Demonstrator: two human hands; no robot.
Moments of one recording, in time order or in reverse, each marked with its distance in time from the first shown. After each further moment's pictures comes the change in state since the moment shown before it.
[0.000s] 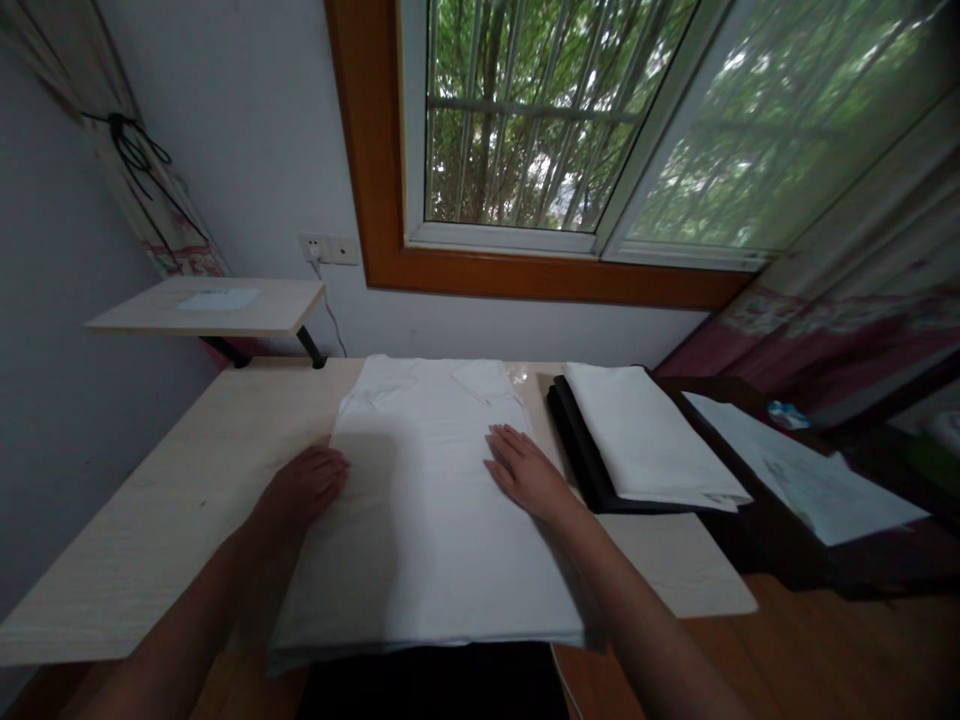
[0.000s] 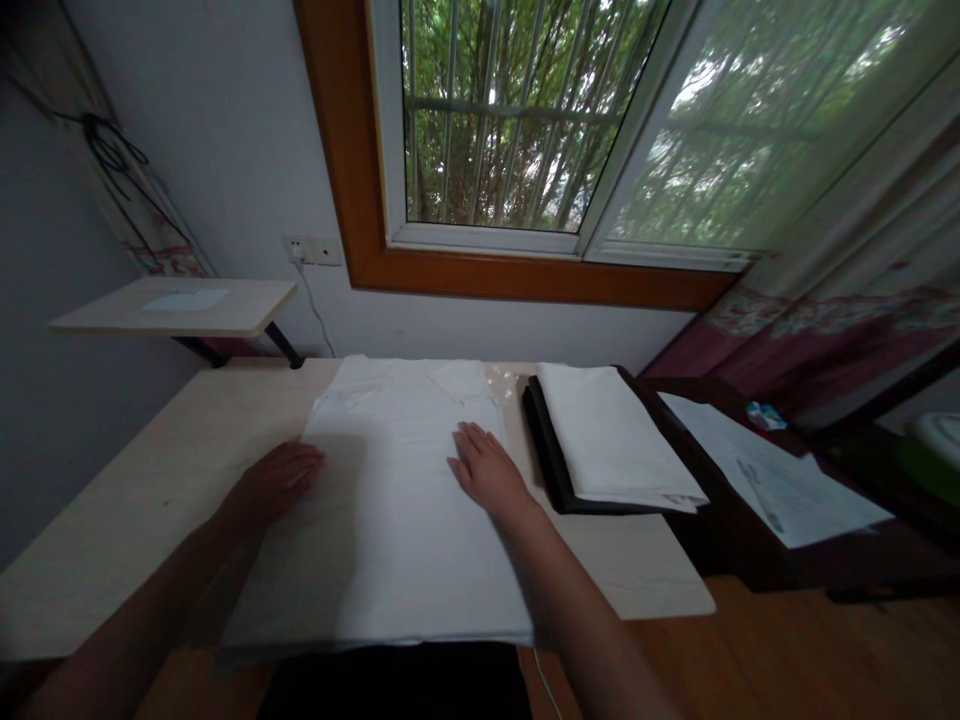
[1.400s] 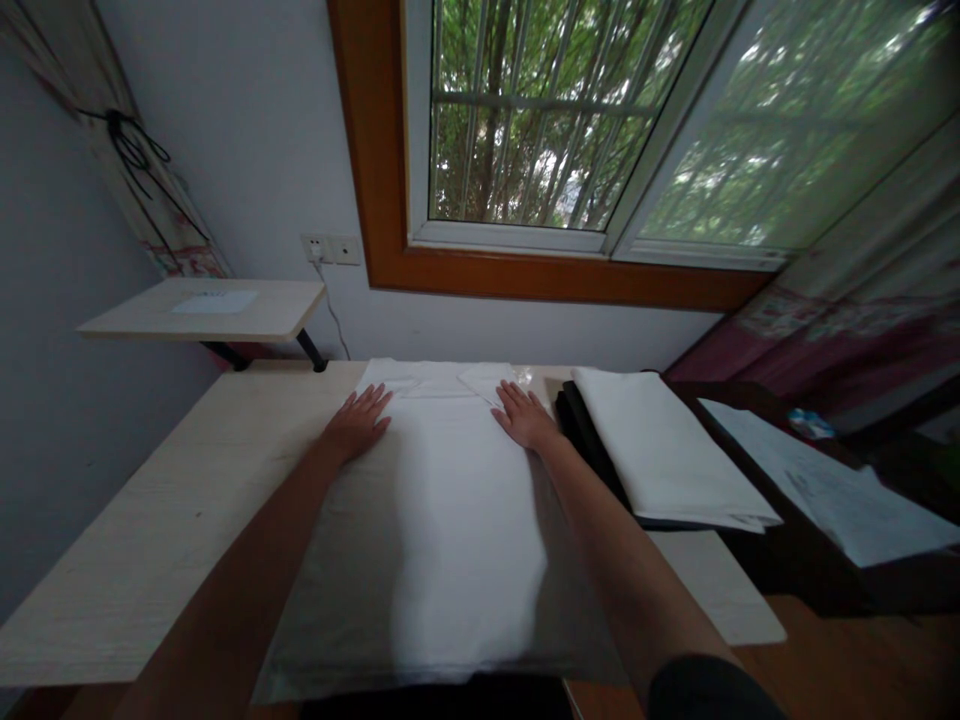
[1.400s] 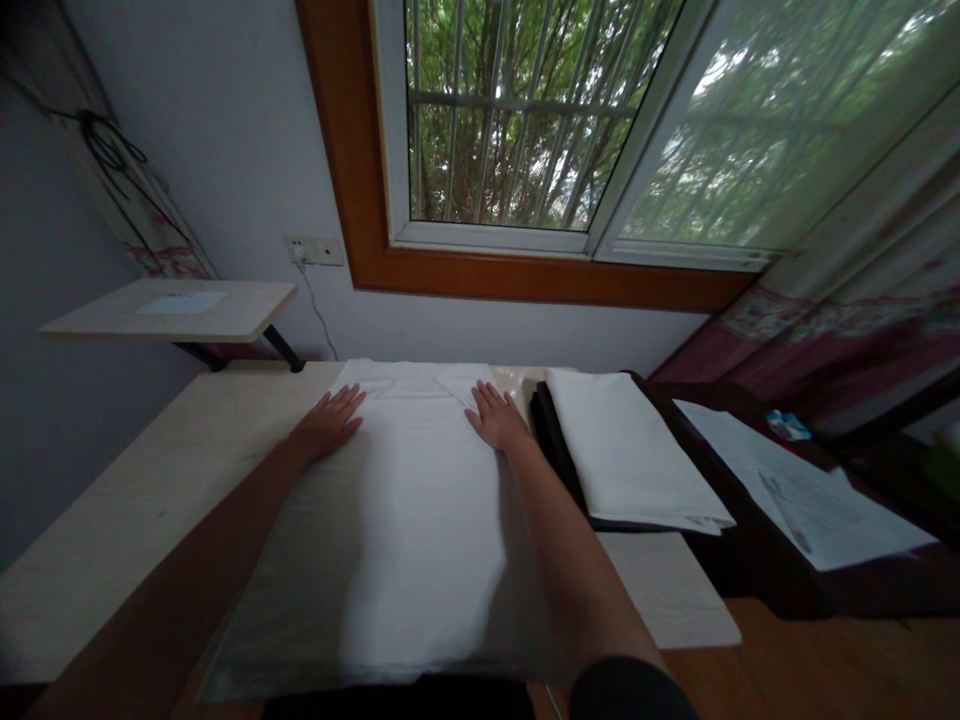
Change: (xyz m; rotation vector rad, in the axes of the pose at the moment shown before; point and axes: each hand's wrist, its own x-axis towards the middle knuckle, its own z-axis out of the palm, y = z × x) left_hand 0.115 -0.054 0.077 0.206 -0.198 -0.140; right_hand 0.109 0.084 0.025 -0.178 -0.149 0.166
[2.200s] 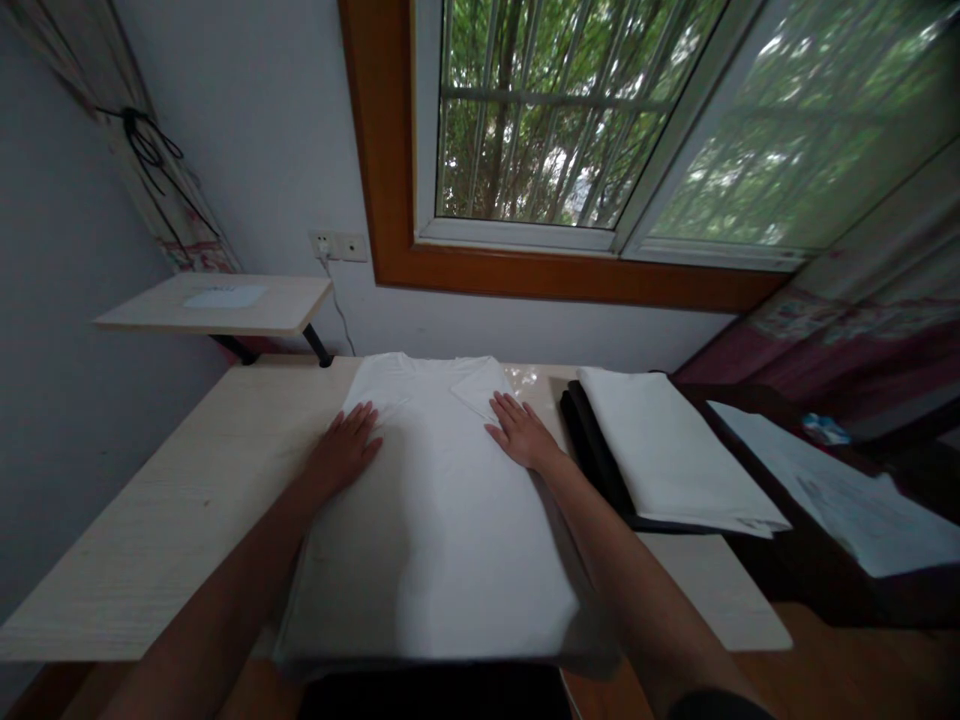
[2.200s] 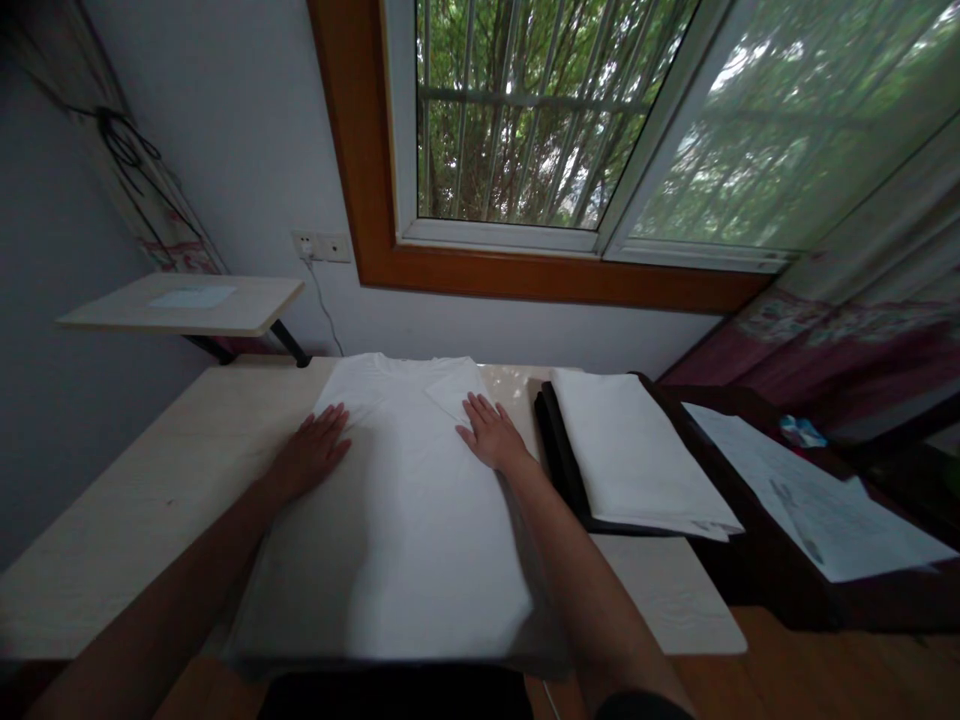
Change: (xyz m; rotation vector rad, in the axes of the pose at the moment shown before) left_hand -0.063 0.020 -0.007 0.024 -0.010 -0.105; right_hand -0.029 -0.026 0.005 -0.001 0.023 -0.127
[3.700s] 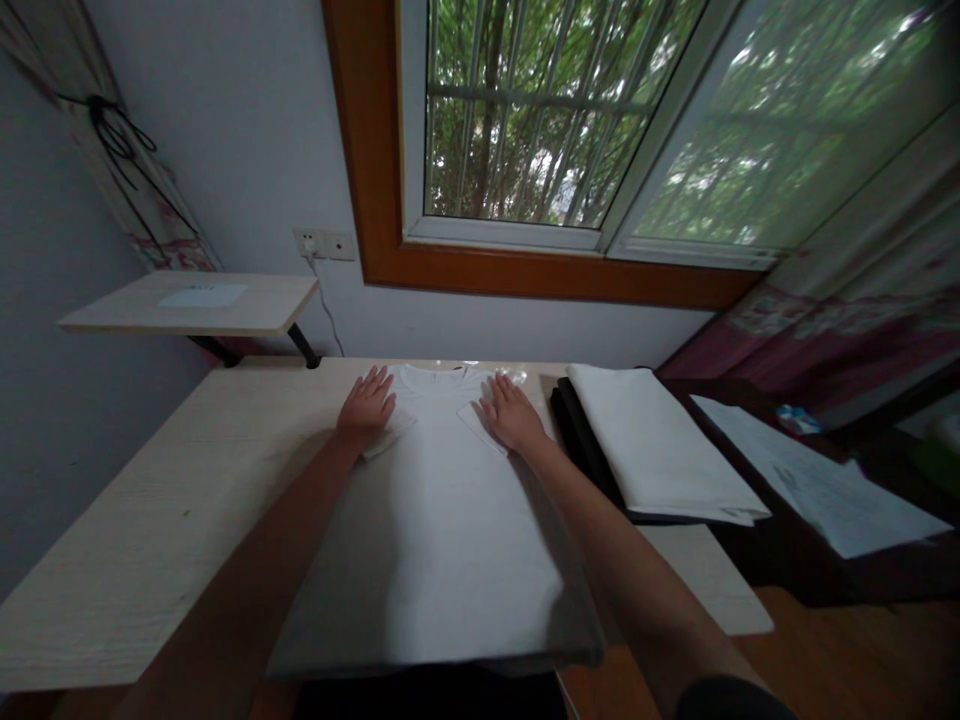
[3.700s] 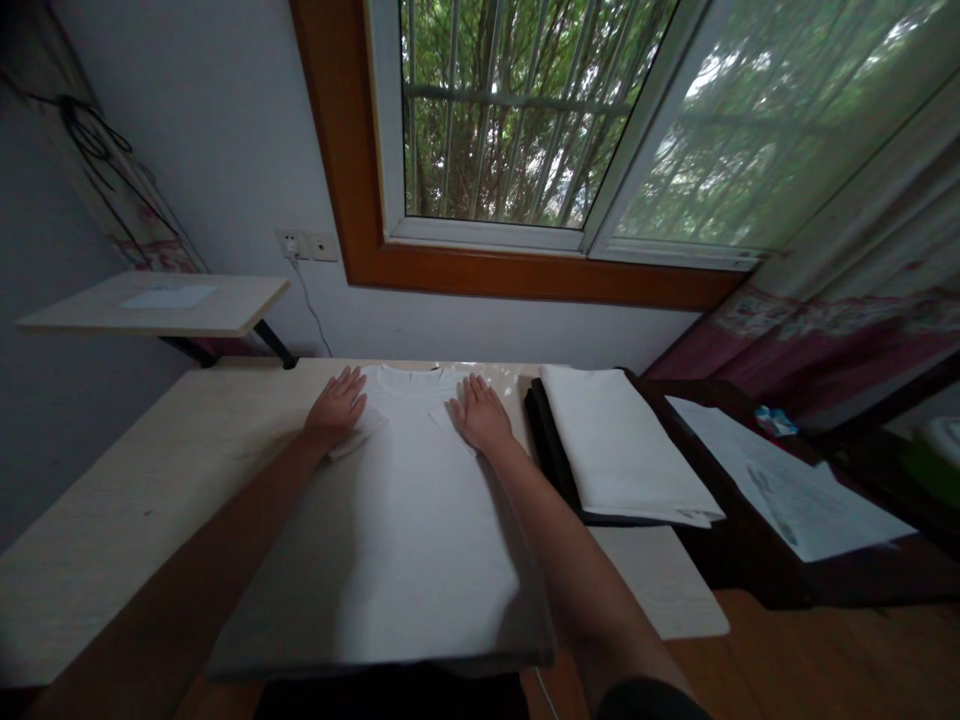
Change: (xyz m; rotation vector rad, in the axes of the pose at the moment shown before) left_hand 0.096 0.025 0.000 -0.132 0.221 -0.027; right_hand 0.025 -0.009 -0.016 0.011 0.156 0.152
